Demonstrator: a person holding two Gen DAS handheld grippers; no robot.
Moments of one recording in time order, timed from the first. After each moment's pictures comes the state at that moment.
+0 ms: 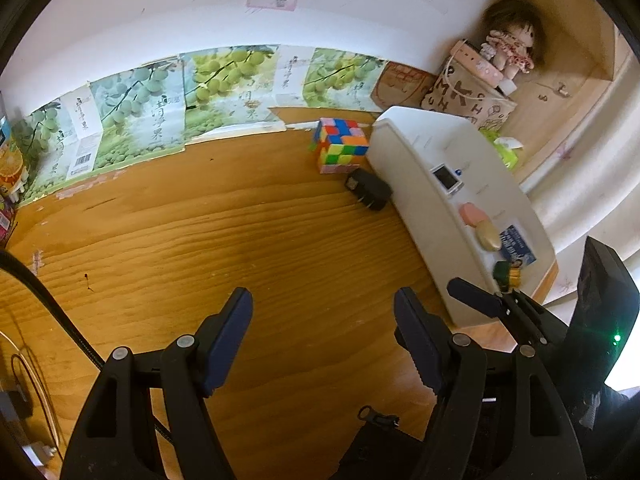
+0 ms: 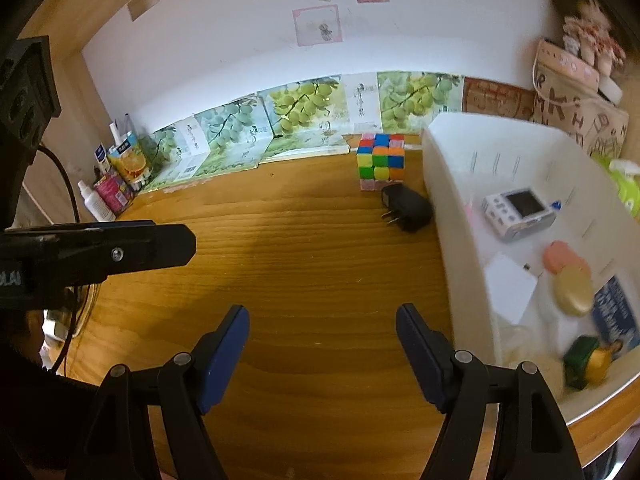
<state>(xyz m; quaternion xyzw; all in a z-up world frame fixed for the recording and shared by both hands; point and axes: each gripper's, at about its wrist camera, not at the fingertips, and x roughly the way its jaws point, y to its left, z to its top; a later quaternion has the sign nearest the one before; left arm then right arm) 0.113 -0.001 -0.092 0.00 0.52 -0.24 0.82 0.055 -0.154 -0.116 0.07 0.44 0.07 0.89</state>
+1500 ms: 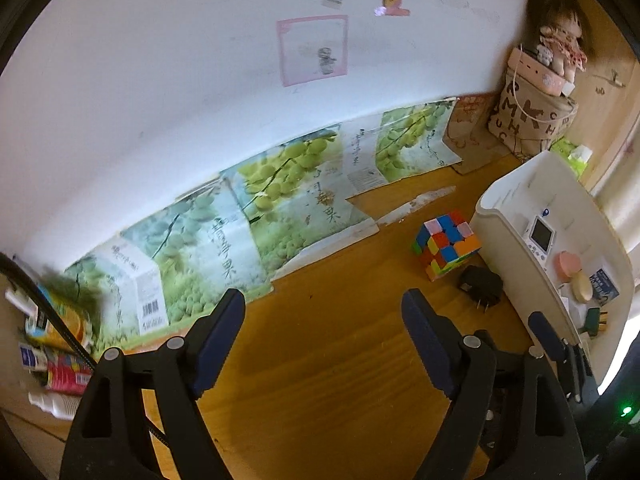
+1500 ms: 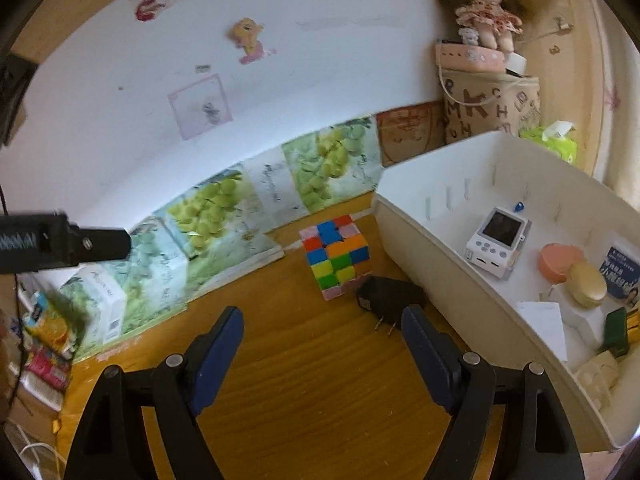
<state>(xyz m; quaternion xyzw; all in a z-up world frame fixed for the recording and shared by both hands) 0.269 -0.007 -0.054 0.15 0.47 -0.20 0.85 0.150 -0.135 -0.120 0.19 0.33 -0.17 0.91</state>
